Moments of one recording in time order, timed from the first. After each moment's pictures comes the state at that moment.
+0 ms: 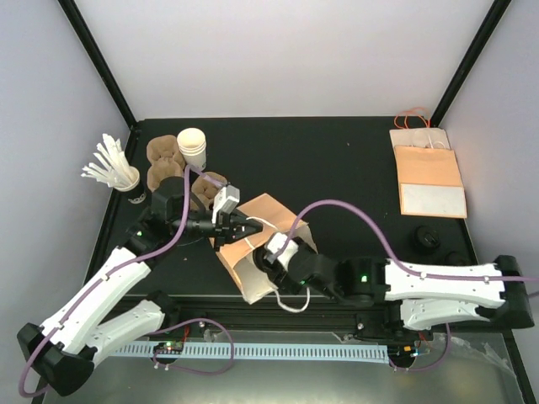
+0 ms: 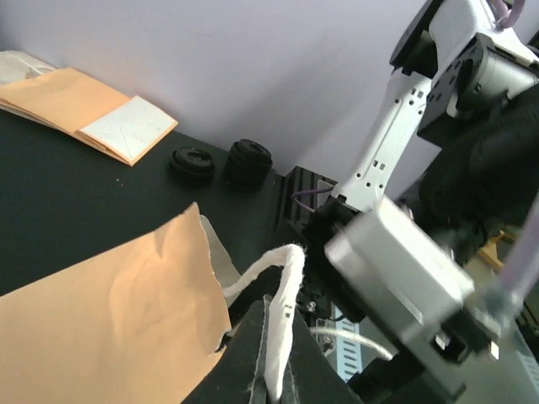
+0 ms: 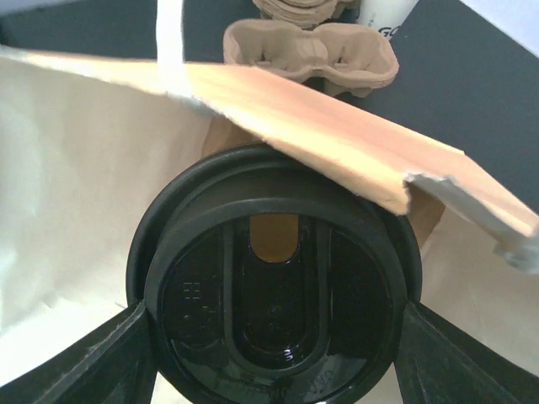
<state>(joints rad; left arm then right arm) -0.55 0.88 0.85 -0.29 0.95 -0.13 1.42 1.07 0.90 -0.48 0.41 0.19</state>
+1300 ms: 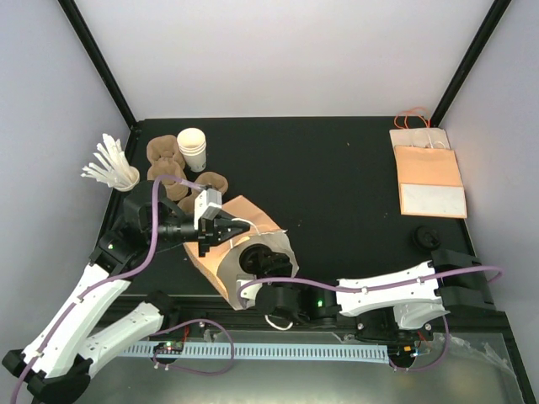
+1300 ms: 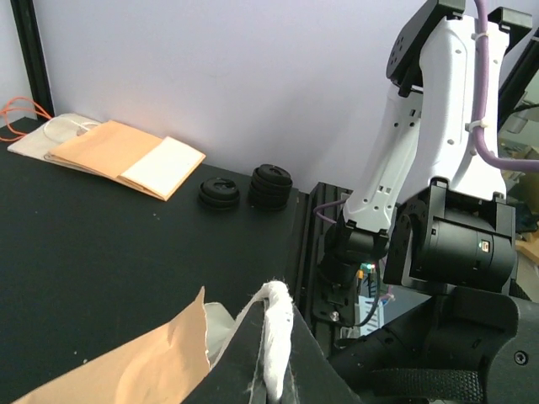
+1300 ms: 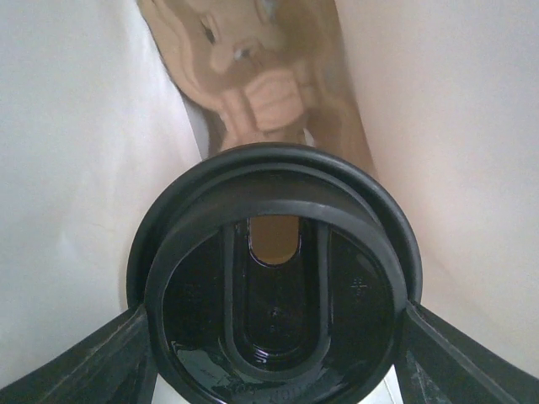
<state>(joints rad) -0.55 0.75 0.98 -0.49 0.87 -0.02 1.59 1.41 0.81 -0.13 0.85 -0.56</state>
